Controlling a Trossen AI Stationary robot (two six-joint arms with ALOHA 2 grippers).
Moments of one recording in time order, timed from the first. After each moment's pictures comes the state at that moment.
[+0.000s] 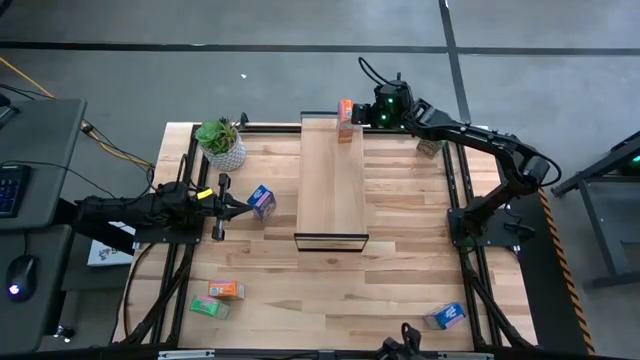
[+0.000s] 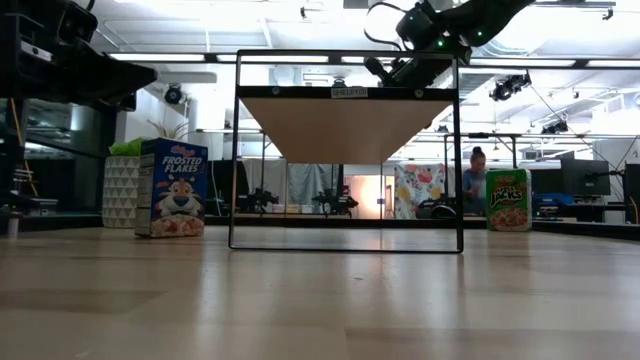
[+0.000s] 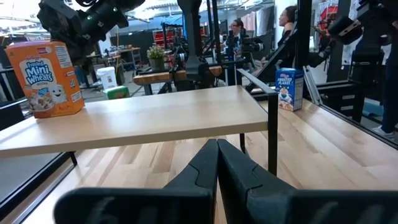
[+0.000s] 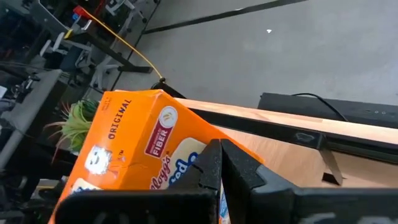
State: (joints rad) left arm 0.02 0.01 0.01 0.02 0.03 0.13; right arm -0.66 1.53 1.19 -0.16 -0.03 0.72
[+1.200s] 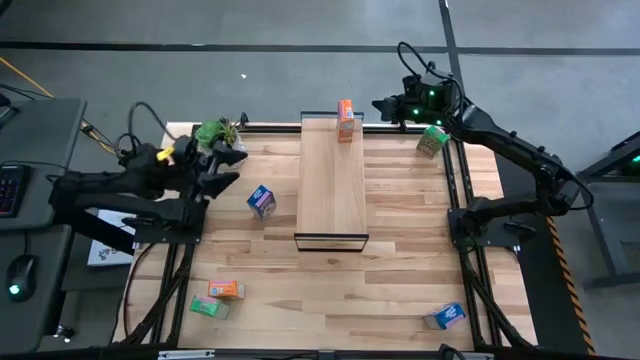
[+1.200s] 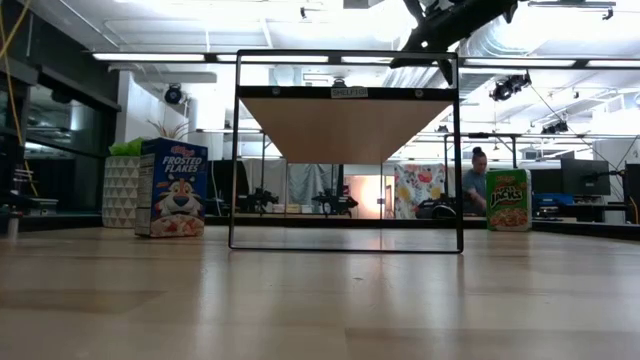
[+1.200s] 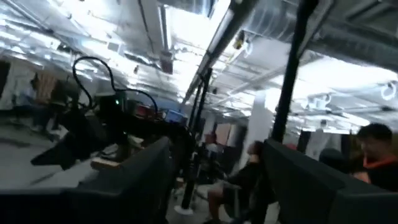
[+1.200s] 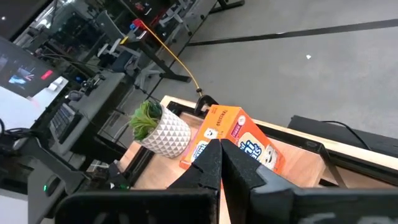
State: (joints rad) left arm 0.02 0.64 0.67 0.41 0.03 -0.30; right arm -0.71 1.25 1.19 -0.29 -0.18 0.63
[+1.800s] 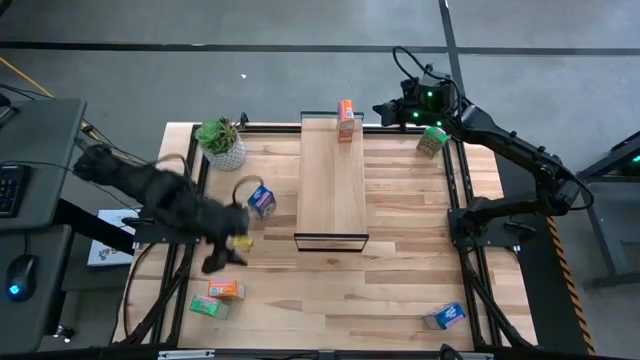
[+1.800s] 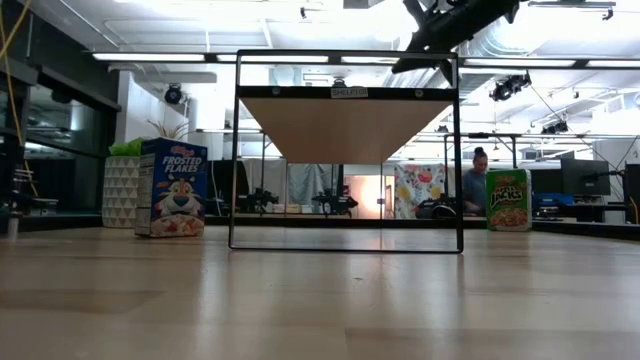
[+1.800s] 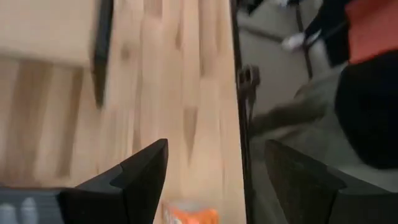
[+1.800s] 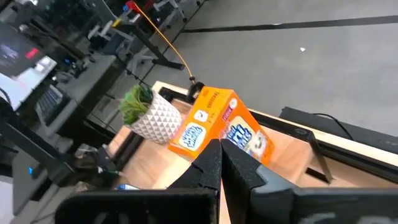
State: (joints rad) left arm -0.44 1.12 1.26 -0.97 0.07 -0.57; right arm -0.71 1.25 1.19 -0.35 -0.19 0.56
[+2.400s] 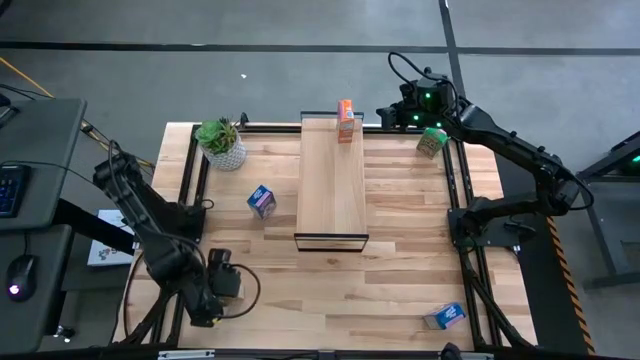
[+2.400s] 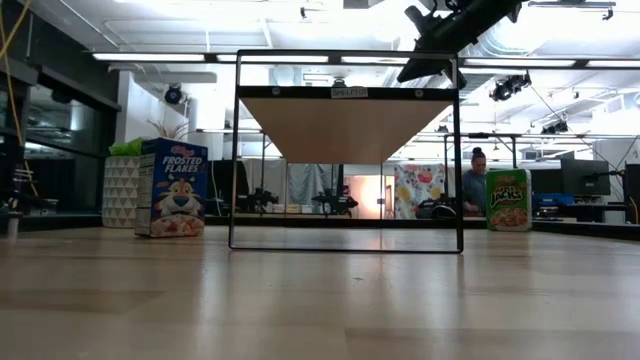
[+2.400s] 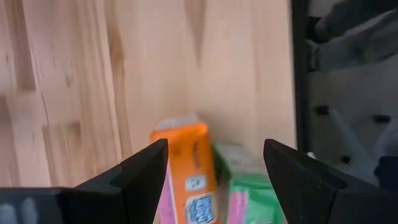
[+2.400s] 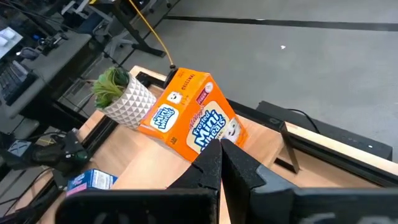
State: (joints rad) left arm -0.90 1.42 1.19 -1.05 -0.14 -0.81; right arm -0.71 1.25 1.19 -0.43 -0.14 0.46
